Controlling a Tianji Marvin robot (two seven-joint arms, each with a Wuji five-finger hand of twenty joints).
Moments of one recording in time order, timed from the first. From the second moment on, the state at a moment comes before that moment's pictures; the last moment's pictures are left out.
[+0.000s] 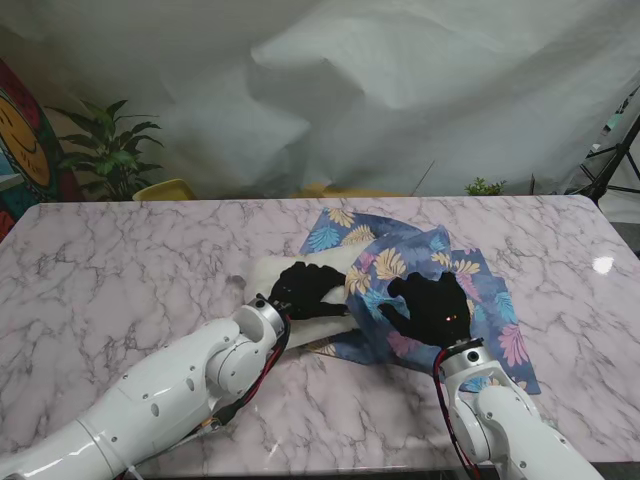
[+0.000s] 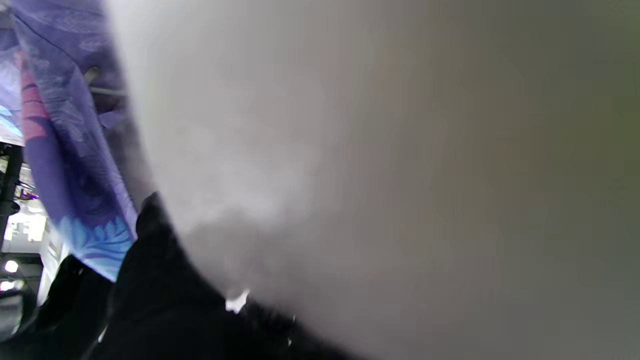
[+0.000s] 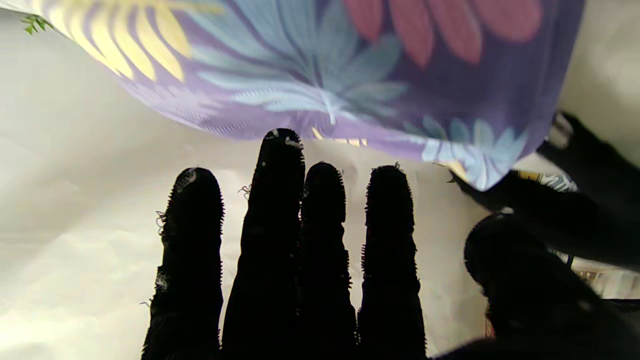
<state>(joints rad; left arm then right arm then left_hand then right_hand) 1.10 -1.15 -0.64 -1.29 0.84 -0.01 0.16 -1.66 -1.07 1.17 -1.63 -1.27 0.14 -0.43 0.83 -0.08 -0.06 -0.07 0.39 0.14 0.41 0.38 0.42 0.12 0.35 0.41 0.38 0.19 0.39 0.52 0.17 0.16 0.94 0.61 0.29 -0.19 0.67 -0.13 0.62 -0.16 0.82 0.44 0.83 0.02 0.72 0.46 1.04 0.00 0.42 0.47 0.55 0.25 1.13 0.43</state>
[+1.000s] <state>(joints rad) 1.00 -1.16 -0.67 -1.11 0.62 -0.10 0.01 -1.43 -1.08 1.05 -1.34 -1.06 0.17 -0.36 1.21 0.10 -0.01 -0.06 0.30 0.20 0.32 0.39 0.39 0.18 0.30 0.33 0.37 0.26 0.30 0.28 0.12 0.15 0.59 0.31 0.39 -0.19 0.69 -0.16 0.67 -0.18 0.95 0.35 0.92 0.00 0.71 0.44 1.10 0.00 0.45 0.48 0.56 0.23 1.13 0.42</state>
